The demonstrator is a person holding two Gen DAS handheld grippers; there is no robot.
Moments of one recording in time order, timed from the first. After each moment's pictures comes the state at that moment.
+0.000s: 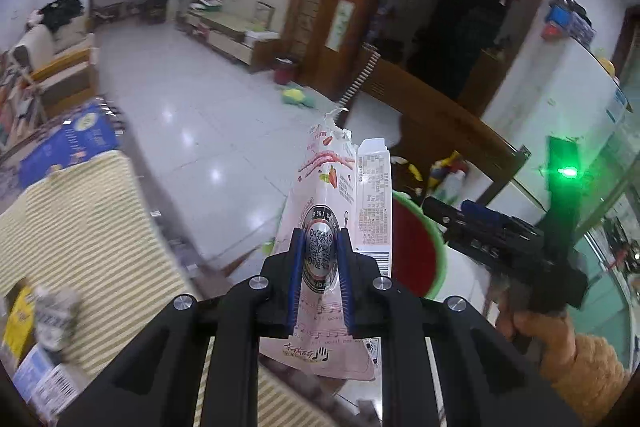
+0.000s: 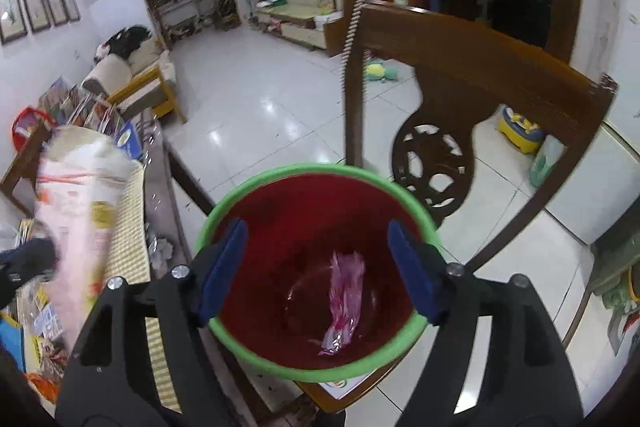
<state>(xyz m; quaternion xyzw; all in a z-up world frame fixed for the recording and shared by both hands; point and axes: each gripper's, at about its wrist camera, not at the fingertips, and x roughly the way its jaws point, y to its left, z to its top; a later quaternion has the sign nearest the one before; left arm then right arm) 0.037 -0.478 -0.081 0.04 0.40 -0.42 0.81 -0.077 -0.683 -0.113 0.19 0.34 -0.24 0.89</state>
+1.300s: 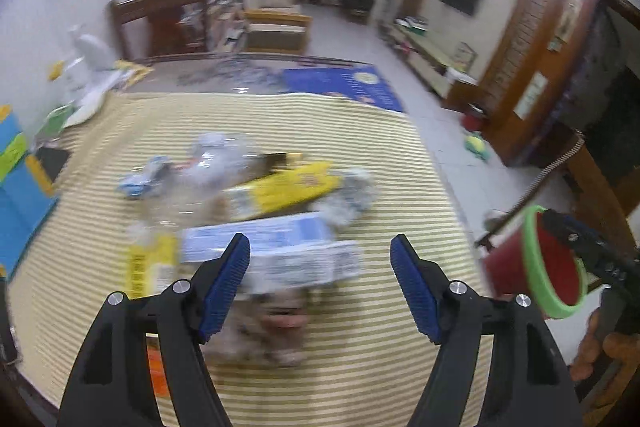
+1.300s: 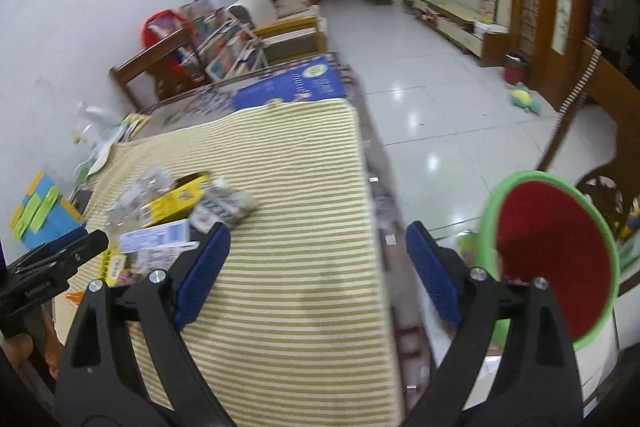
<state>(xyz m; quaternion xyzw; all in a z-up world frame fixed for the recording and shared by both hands) 0.024 -0.156 -0.123 -0.07 0.42 -0.07 0.90 0.013 -0.430 -0.107 0.08 0.38 0.04 0.92</state>
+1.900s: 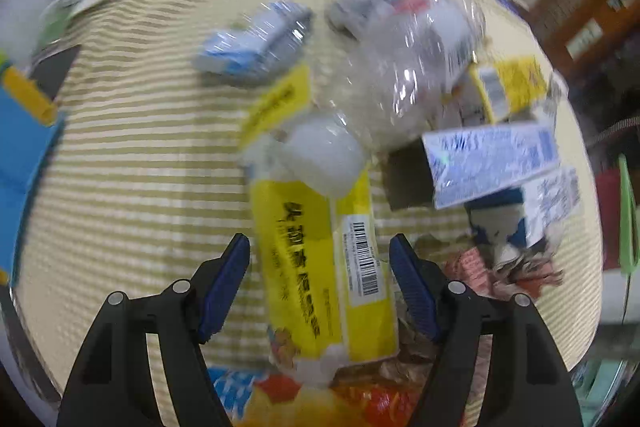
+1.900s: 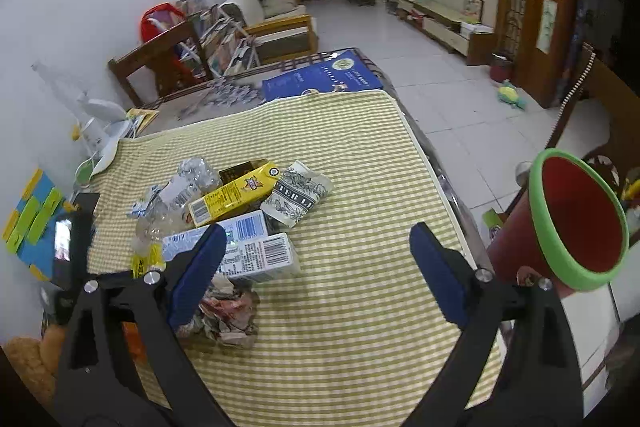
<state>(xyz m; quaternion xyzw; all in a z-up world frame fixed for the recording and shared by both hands) 0.098 -0.033 -0.257 -0.04 0.60 -0.05 0.80 -0.005 -0.314 -0.100 0.09 0.38 -0.02 0.92</state>
